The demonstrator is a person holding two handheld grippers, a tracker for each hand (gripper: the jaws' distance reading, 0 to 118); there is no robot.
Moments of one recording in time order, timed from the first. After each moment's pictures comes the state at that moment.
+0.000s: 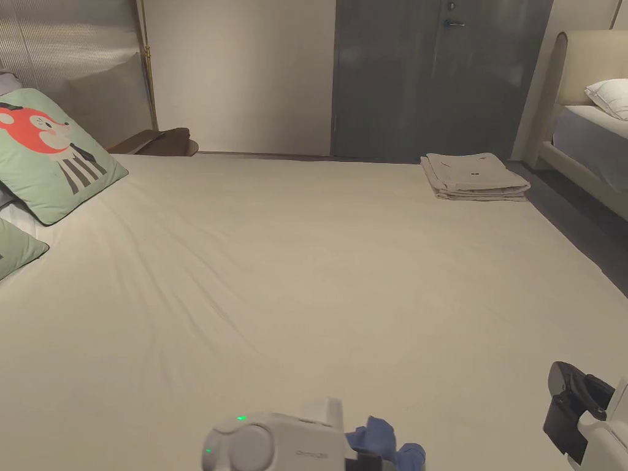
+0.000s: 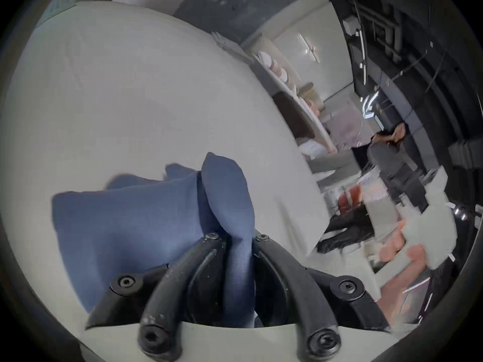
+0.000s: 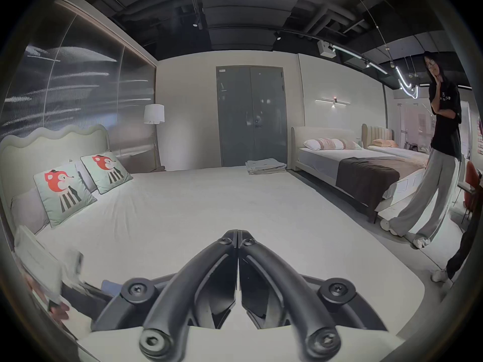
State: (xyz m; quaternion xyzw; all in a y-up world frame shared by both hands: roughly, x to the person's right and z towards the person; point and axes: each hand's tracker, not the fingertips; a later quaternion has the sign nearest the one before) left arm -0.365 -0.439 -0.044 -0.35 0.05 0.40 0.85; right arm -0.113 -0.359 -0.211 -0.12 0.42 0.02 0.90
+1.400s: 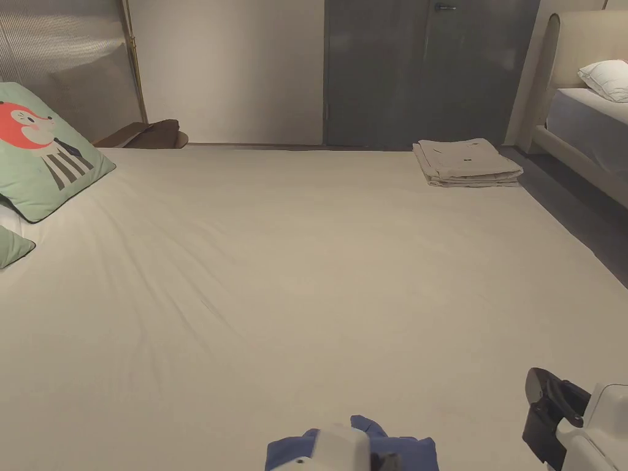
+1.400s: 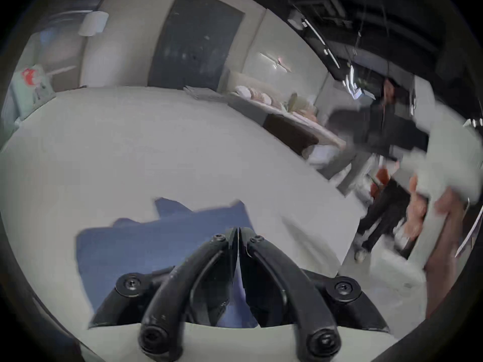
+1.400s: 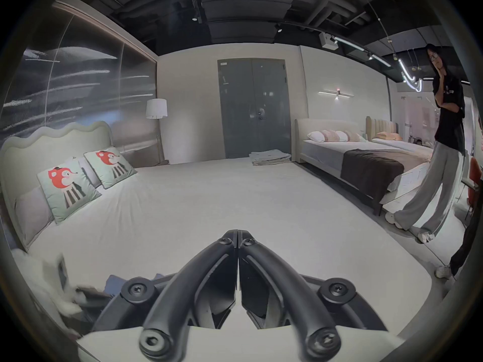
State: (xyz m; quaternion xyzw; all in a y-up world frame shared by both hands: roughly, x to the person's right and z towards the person) left arm -0.298 -0.421 -0.004 -0.22 0.12 0.25 0.94; right arm -0.118 -0.376 -0.205 -0.15 0.44 0.02 0.88
